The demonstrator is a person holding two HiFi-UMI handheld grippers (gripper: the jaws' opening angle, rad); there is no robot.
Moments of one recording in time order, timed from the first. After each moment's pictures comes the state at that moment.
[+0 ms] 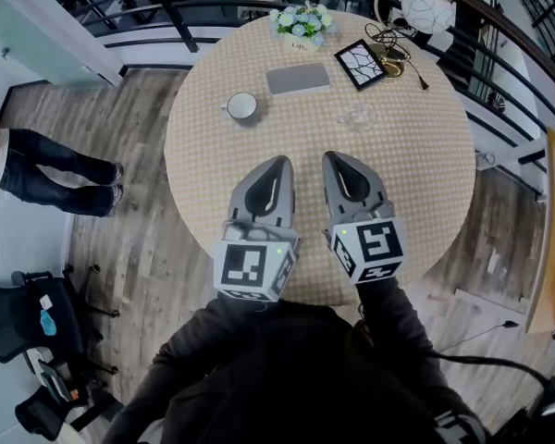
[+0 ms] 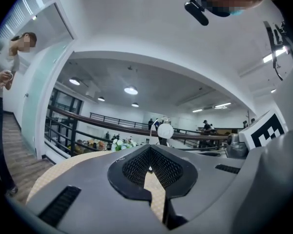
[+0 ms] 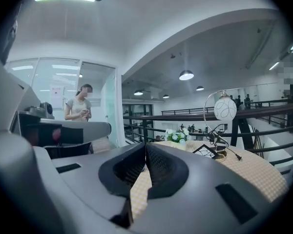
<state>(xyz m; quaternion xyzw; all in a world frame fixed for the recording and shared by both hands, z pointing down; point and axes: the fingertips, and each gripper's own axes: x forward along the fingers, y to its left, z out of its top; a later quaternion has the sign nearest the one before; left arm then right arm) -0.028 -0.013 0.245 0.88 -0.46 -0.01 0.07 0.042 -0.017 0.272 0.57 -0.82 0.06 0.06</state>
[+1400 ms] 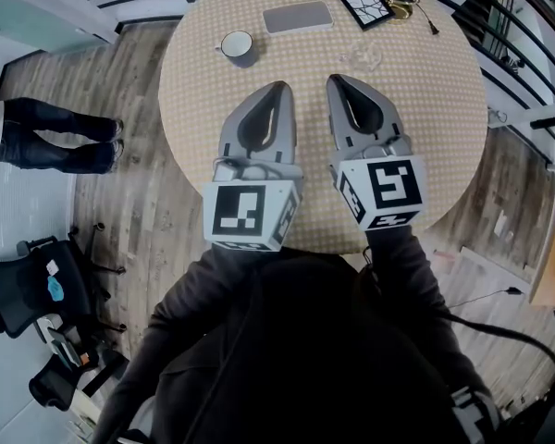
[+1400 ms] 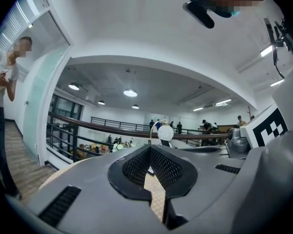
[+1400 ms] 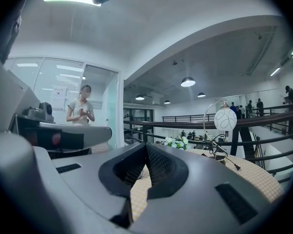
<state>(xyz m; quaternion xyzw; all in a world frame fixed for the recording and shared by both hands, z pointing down) -0.025 -0.013 0.228 0.88 -0.47 0.00 0.05 0.042 -0.020 0.244 0.57 -0.82 0.02 0.04</state>
